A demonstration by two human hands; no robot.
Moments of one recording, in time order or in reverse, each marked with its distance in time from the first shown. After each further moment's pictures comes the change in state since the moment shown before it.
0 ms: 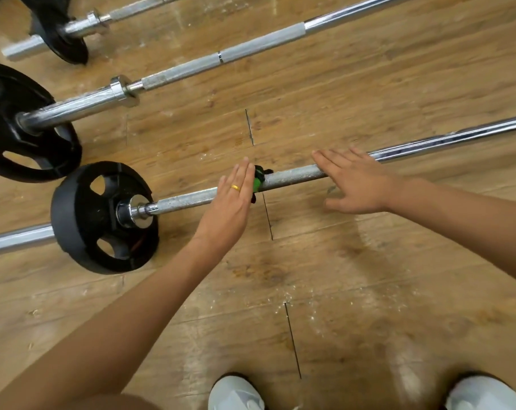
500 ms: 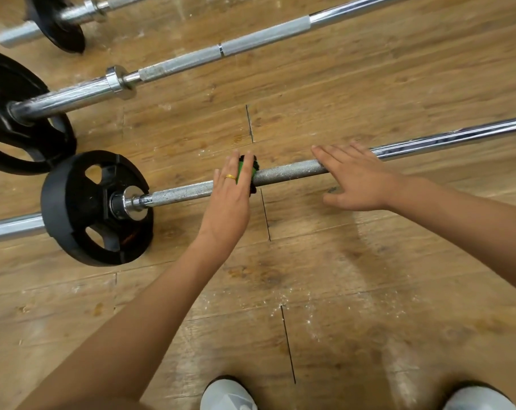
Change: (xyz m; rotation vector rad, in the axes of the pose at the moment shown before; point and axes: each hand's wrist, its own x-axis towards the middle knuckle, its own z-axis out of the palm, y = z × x) left_hand 0.017 0.011 0.005 -0.069 0.068 -0.152; right_hand 0.008 0.000 -0.007 0.030 0.011 0.010
